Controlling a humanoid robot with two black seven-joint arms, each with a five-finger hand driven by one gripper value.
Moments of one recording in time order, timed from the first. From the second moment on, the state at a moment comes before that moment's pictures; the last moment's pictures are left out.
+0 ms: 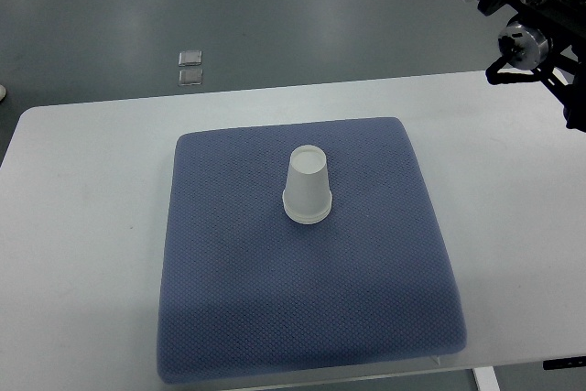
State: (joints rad) left arm -0.02 0.00 -0.05 -0.18 0.05 0.09 -0.05; right arm 1.19 -0.35 0.46 0.71 -0.30 0.19 0.41
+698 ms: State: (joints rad) left arm -0.02 0.00 -0.05 -0.18 0.05 0.09 -0.05; right arm 1.07 -0.21 0.57 0.53 0.19 0.04 0.30
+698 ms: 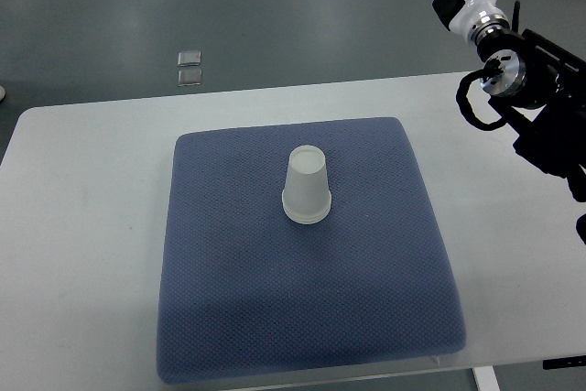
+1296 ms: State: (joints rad) left arm -0.02 0.00 -0.05 -0.18 0.05 0.09 -0.05; right arm 0.98 -0.17 0.58 0.52 0.17 0.13 0.32
